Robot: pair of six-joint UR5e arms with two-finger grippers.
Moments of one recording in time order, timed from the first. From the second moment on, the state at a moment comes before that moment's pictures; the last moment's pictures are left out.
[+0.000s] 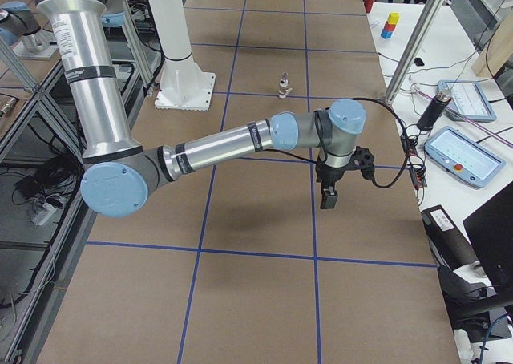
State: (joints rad) left arm -1.63 -1.35 -1.87 -1.56 -2.29 0.15; right arm 1.50 -1.40 1.68 -1.76 2.29 0.04
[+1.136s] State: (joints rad) left arm -1.63 -1.35 -1.88 -1.56 -2.30 0.15; right arm 1.61 -1.65 1.69 -1.61 2.28 0.00
